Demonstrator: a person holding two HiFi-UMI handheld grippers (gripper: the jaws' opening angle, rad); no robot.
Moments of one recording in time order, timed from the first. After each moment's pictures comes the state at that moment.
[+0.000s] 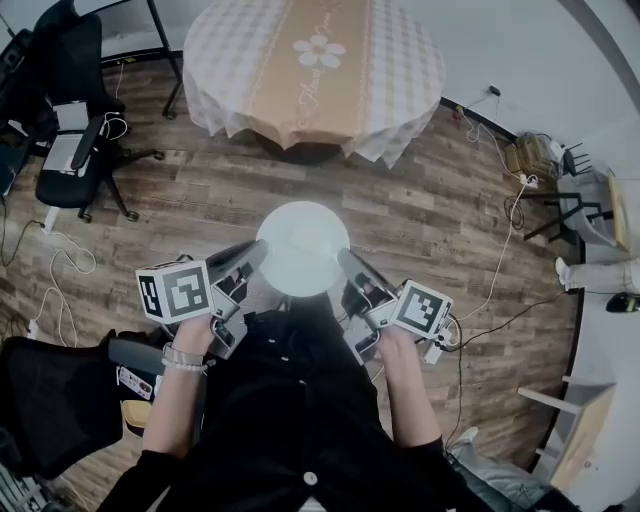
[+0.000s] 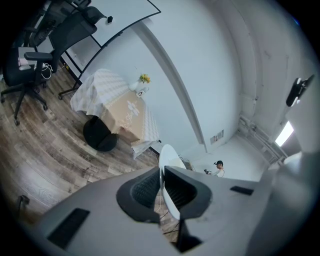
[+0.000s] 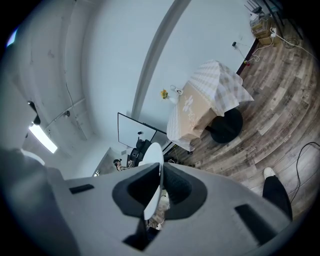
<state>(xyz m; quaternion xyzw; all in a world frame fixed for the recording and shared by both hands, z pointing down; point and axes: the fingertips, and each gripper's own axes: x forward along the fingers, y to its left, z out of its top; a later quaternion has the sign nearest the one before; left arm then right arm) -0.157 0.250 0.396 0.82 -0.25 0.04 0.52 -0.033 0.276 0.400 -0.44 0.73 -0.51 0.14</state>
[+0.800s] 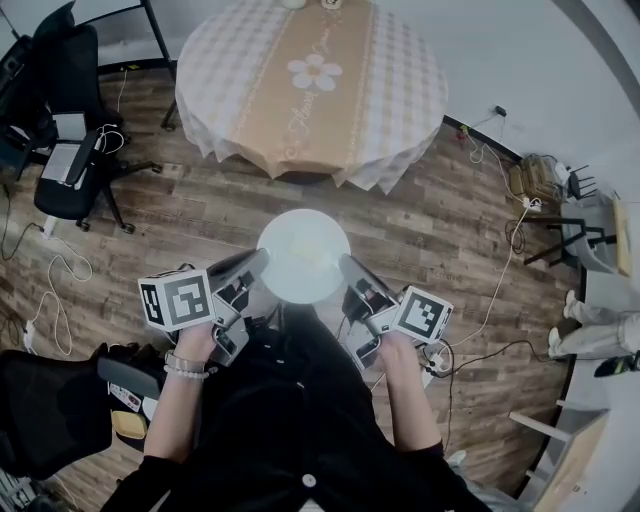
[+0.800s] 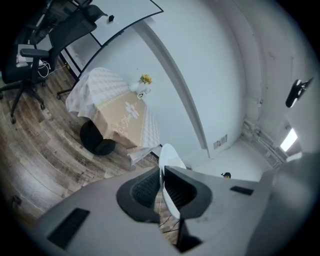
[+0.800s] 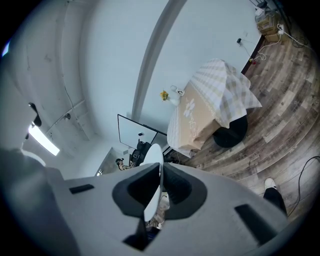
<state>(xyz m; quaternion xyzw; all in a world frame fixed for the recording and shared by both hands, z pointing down) -0.104 0.187 0.398 0.80 -0.27 0.03 0.53 0.024 0.204 0.401 -0.42 0.73 -0.52 0.14</state>
